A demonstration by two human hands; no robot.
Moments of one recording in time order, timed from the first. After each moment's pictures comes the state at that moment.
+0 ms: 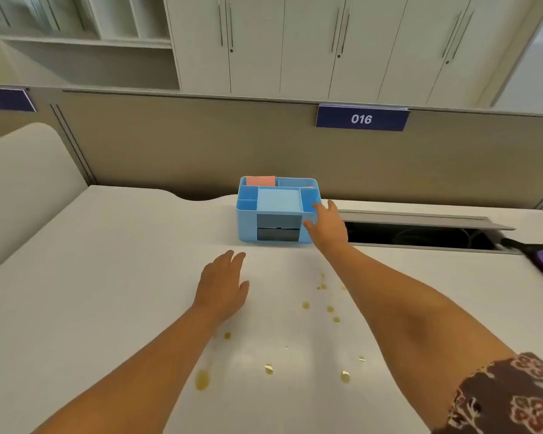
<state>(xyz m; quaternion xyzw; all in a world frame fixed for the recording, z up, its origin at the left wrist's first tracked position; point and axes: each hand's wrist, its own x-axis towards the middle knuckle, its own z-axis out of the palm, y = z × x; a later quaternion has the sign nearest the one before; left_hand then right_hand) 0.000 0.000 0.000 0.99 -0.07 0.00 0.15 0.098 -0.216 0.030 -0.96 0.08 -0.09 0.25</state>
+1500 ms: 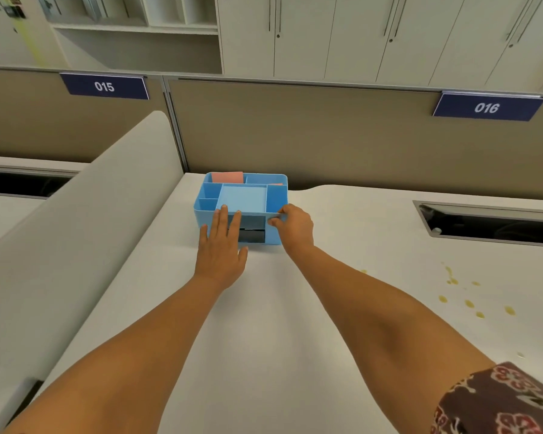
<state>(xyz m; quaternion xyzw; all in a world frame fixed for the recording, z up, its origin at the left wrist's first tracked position) 0.035 0.261 -0.001 0.99 -0.04 0.12 0.11 0.095 0.115 0.012 -0.90 0.03 -0.07 0.43</state>
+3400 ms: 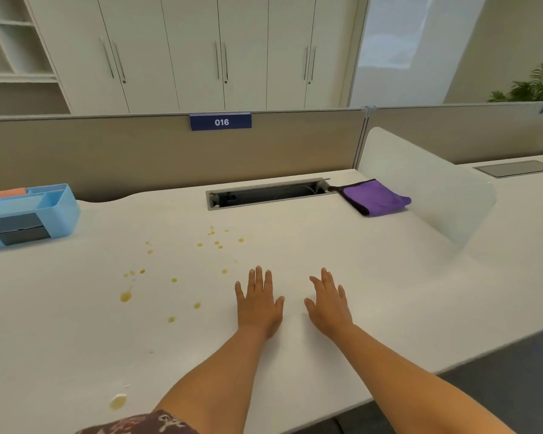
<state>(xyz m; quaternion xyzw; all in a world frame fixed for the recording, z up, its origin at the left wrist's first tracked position) -0.280 -0.211 -0.024 0.97 -0.22 -0.04 0.13 -0.336 -0.359 -0.028 -0.96 0.18 -0.04 0.19</state>
